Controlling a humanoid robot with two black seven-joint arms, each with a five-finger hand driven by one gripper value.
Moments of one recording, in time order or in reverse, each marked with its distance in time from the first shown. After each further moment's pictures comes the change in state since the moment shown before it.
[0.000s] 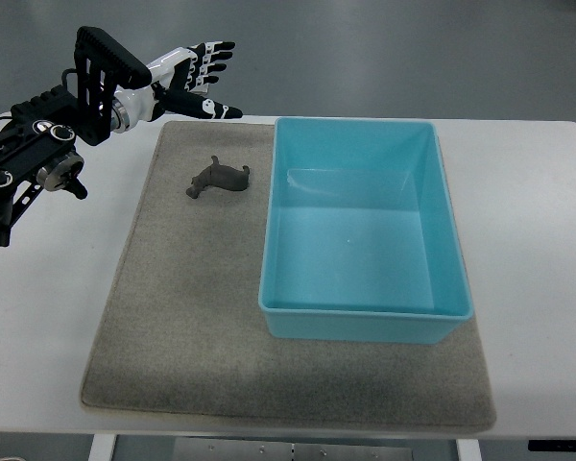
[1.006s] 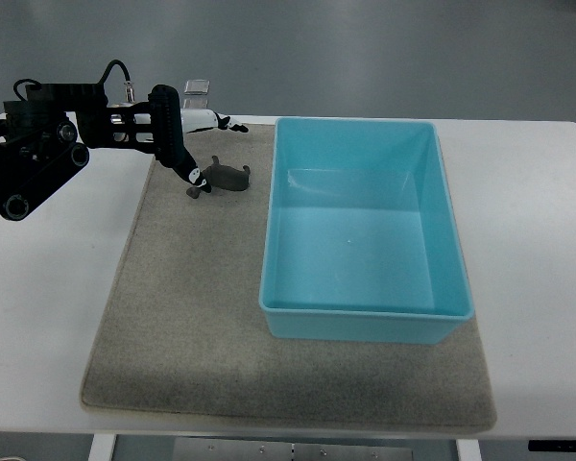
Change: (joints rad) left arm -0.044 0.015 0.024 -0.053 0.819 -0.202 -0.004; right arm 0.000 0.000 0.000 0.000 0.000 0.000 0.000
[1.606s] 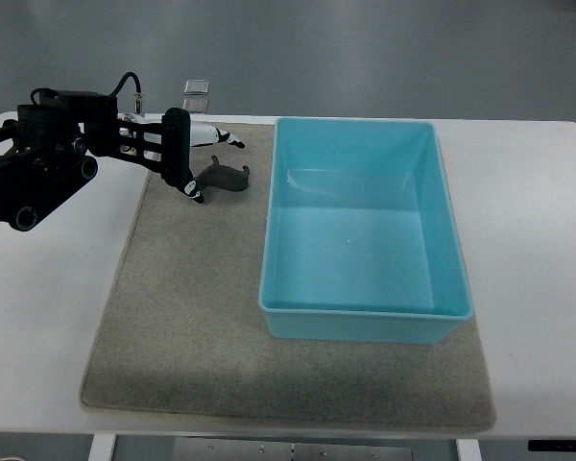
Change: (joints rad) left arm 0.001 -0.014 0.037 0.001 0.100 0.013 0.007; right arm 0.000 0.000 0.000 0.000 0.000 0.000 0.000
